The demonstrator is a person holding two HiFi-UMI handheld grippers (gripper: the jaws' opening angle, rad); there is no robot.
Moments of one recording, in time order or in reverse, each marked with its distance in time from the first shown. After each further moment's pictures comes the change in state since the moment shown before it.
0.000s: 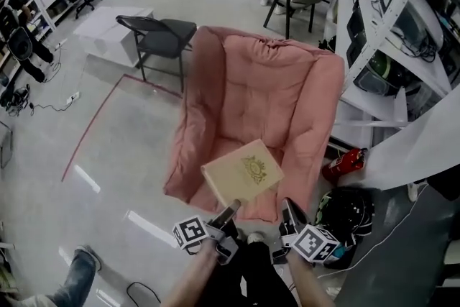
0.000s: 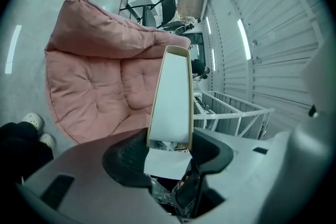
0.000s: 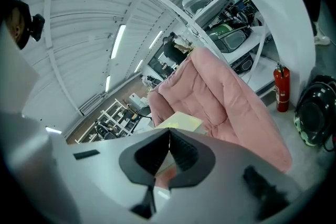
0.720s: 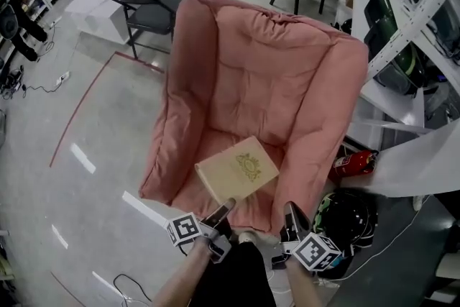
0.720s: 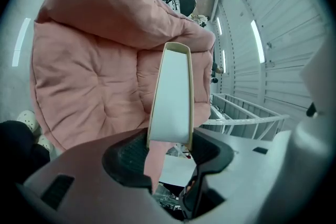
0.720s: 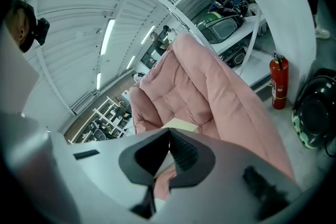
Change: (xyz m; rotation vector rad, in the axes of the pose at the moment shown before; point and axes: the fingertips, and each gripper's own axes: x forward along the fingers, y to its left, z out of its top) left arm 0.088 0.107 0.024 -0.065 -0.001 0.062; right arm 0.069 -0.109 -0.003 0.031 0.044 -0.069
